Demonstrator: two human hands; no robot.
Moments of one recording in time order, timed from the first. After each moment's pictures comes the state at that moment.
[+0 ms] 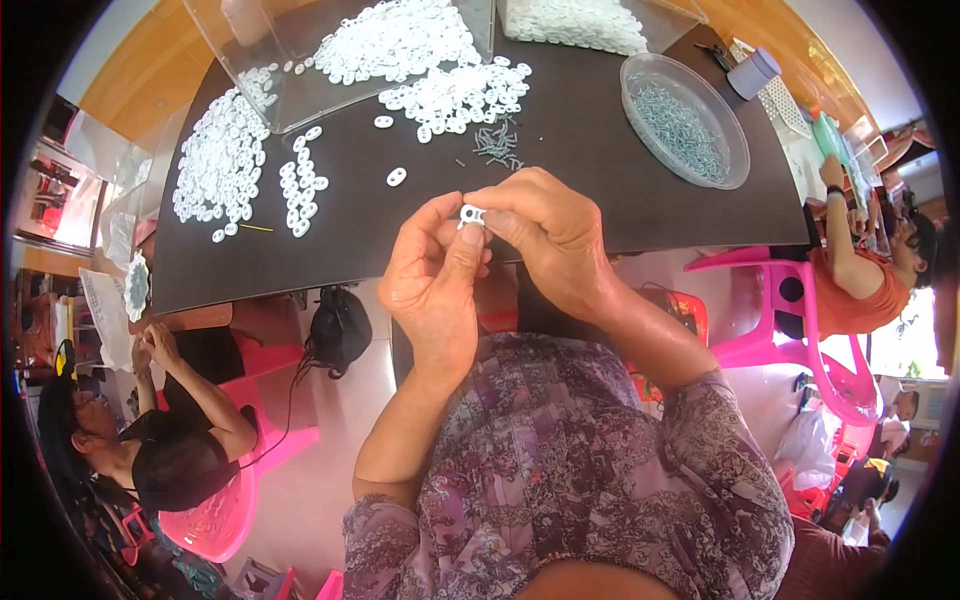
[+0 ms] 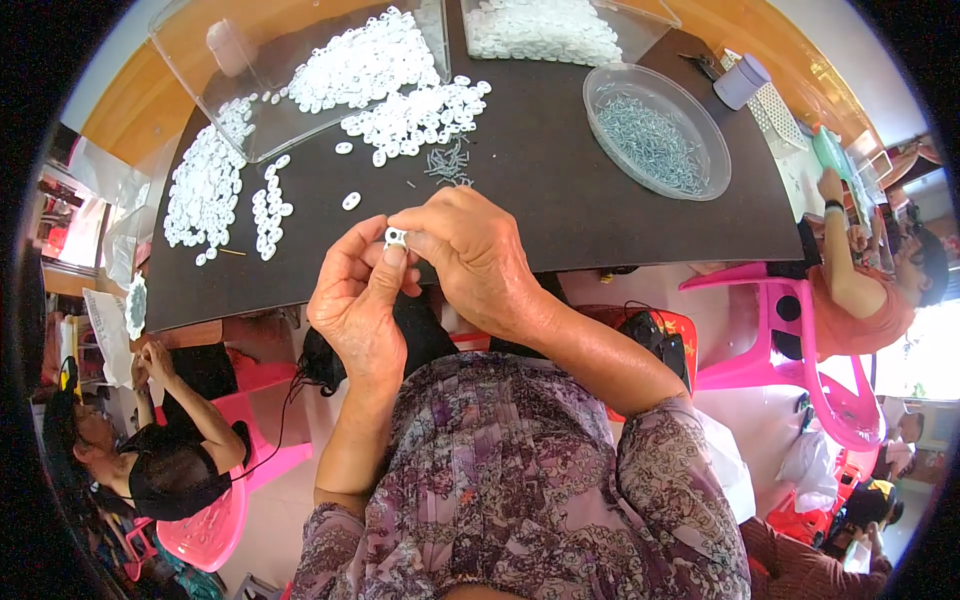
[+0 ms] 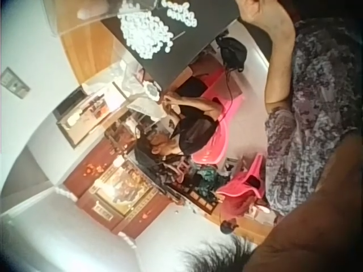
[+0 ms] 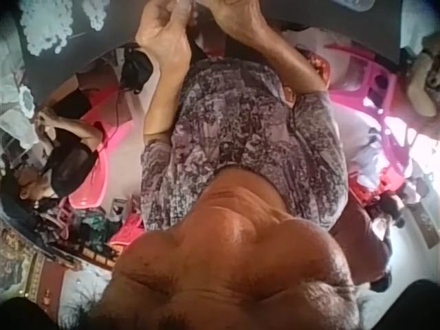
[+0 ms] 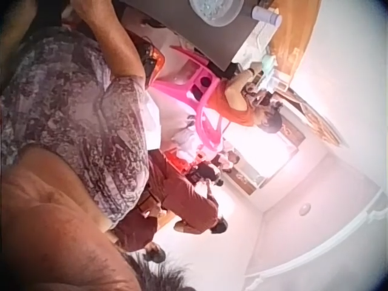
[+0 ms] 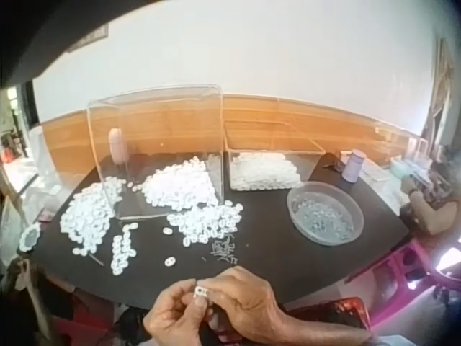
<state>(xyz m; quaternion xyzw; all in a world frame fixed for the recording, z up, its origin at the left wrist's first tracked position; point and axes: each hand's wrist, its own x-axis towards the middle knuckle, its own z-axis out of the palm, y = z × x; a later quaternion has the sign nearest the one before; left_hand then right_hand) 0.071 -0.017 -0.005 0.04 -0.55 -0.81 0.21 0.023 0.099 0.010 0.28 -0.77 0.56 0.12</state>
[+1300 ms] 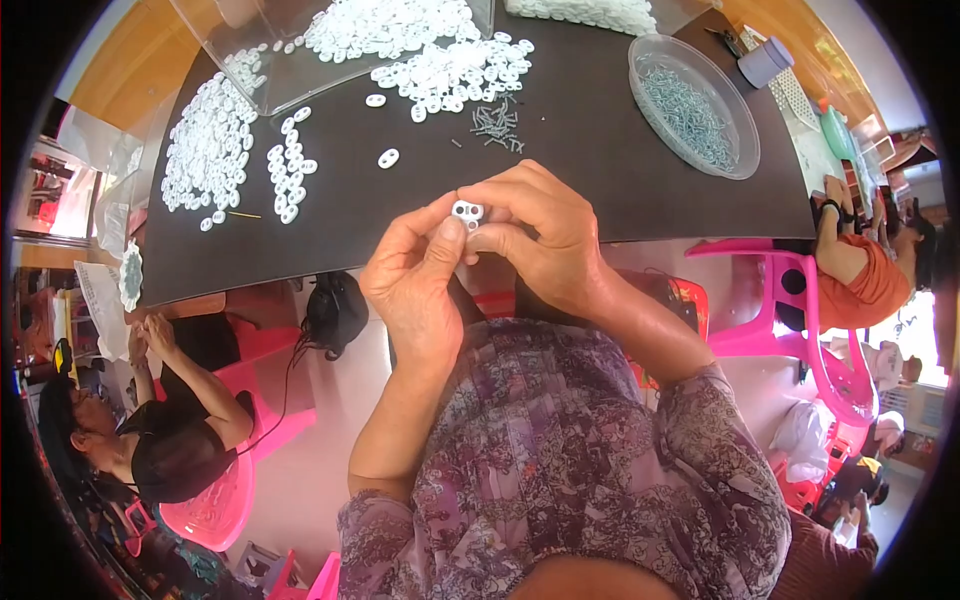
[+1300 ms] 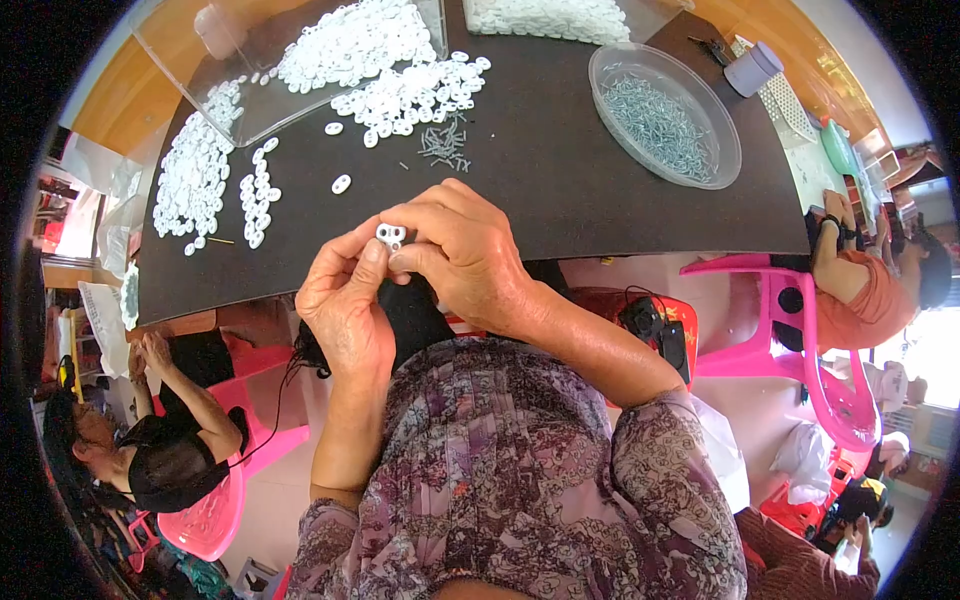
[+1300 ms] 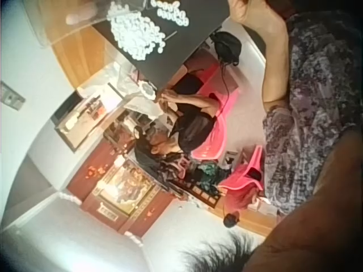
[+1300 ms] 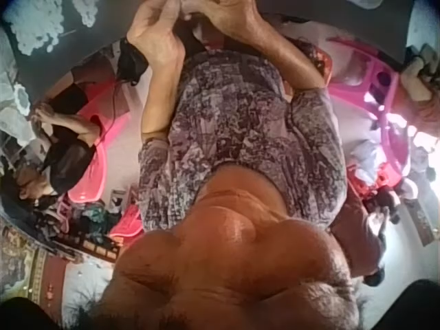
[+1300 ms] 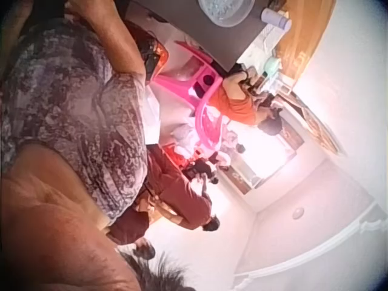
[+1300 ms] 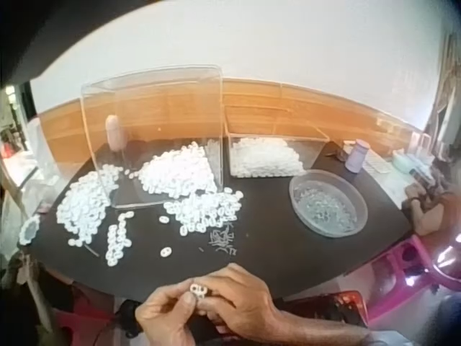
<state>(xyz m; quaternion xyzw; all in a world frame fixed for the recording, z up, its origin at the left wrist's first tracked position) 0.071 -0.025 -0.016 0.07 -0.50 -0.85 0.17 0.022 0.097 -0.003 0.32 -0.76 0.54 0.15</state>
